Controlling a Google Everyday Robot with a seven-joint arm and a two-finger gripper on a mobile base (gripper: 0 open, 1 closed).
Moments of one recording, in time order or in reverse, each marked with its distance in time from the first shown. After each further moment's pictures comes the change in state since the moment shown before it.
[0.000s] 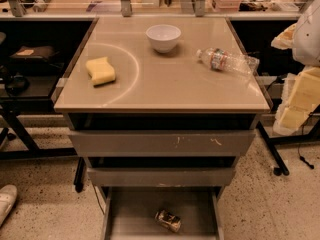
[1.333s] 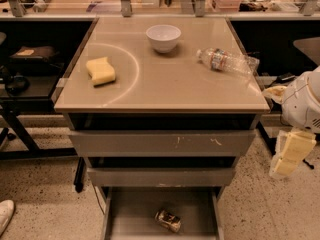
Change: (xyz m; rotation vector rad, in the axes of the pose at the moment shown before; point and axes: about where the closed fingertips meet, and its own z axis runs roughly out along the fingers) arm 0.047 0.035 0.100 -0.050 -0.051 -0.061
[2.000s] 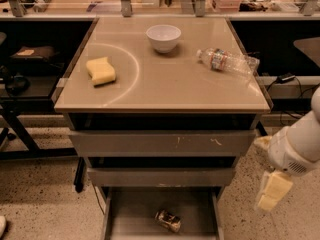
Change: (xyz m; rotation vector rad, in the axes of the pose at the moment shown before) arm 0.048 0.046 0.115 -0.182 -0.044 0.178
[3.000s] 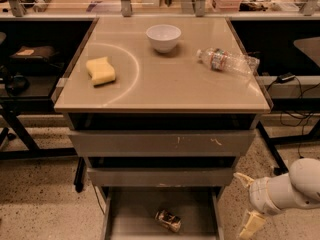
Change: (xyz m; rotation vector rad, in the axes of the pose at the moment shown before) arm 0.056 0.005 0.188 0.019 -0.229 -0.124
